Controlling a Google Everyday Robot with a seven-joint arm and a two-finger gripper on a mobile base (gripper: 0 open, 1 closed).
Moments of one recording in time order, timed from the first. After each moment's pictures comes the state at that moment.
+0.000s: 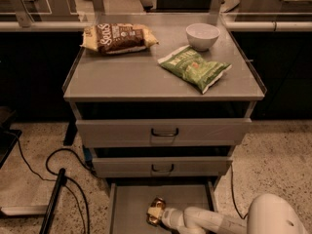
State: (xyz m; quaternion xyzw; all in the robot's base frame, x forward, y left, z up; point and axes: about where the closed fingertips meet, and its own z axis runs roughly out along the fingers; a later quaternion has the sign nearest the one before) arm 0.498 -0.010 0.112 0.14 0.91 0.36 0.16
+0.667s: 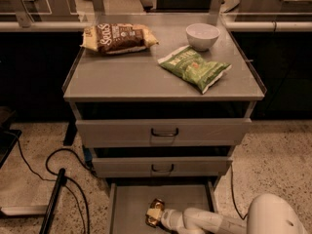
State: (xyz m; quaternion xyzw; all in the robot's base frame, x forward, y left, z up) arm 0.498 -0.010 0.112 0.14 0.91 0.36 0.16
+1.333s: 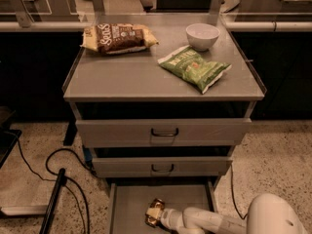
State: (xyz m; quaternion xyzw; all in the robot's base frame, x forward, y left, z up) arm 0.498 -0.010 0.112 0.14 0.91 0.36 0.16
